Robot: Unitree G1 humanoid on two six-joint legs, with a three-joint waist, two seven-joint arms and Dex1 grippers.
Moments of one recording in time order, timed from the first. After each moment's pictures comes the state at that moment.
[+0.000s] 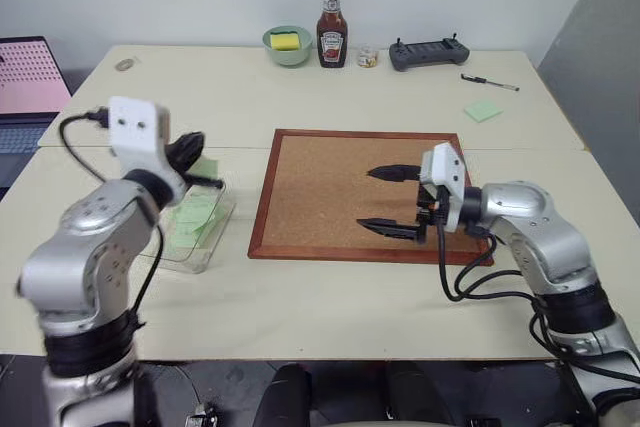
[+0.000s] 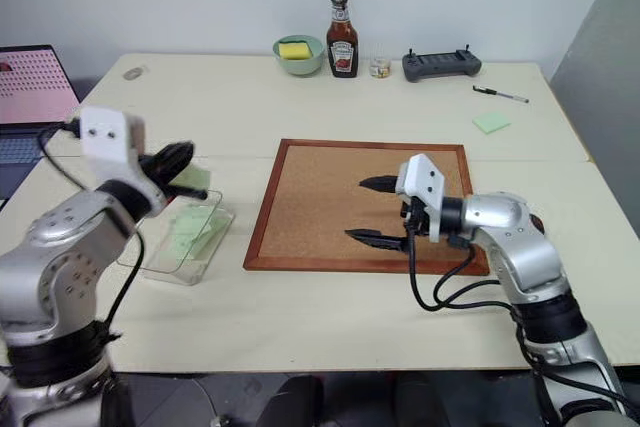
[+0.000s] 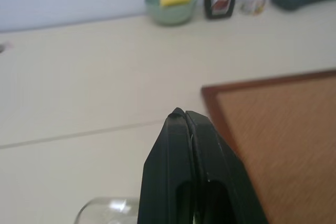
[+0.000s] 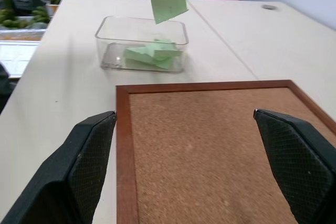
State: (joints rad) left arm -0.31 0.61 0.37 -0.50 -0.44 1.02 -0.18; right arm -0.54 -0.53 0.20 -0.13 0.36 0.34 1.05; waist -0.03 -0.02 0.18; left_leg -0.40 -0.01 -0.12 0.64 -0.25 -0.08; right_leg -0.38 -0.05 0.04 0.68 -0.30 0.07
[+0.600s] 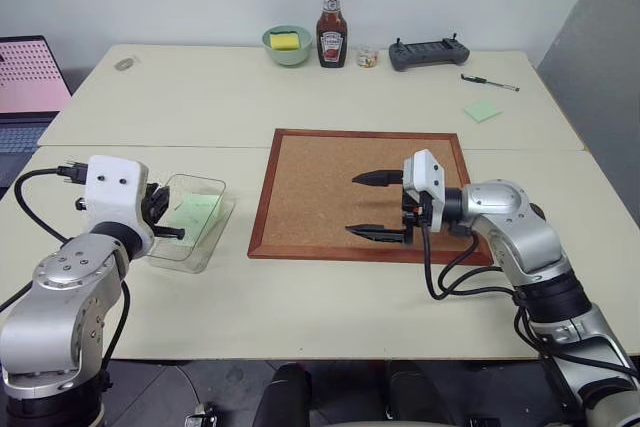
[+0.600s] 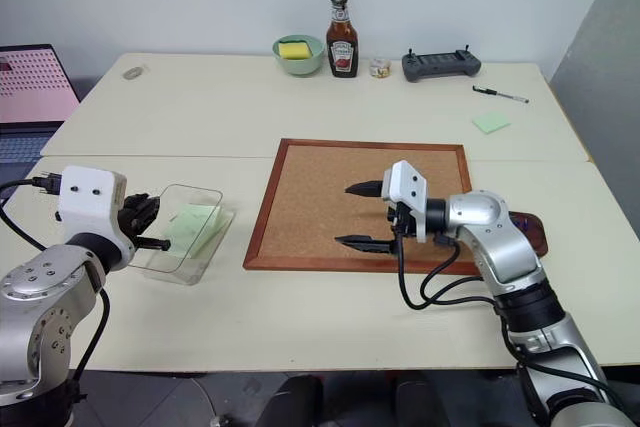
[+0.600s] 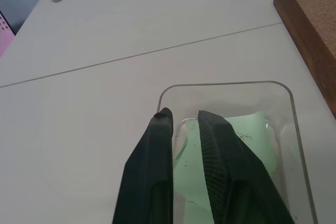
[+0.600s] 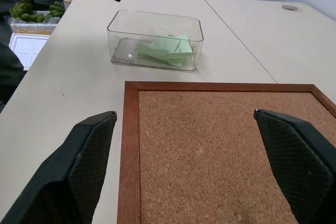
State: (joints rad) left arm -0.12 0.64 0.40 -0.58 -0.32 0.99 -0.16; right arm -0.57 -0.48 0.23 -0.05 0.32 0.27 1.09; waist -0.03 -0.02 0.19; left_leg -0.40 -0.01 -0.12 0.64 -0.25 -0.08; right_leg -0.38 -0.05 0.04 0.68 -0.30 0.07
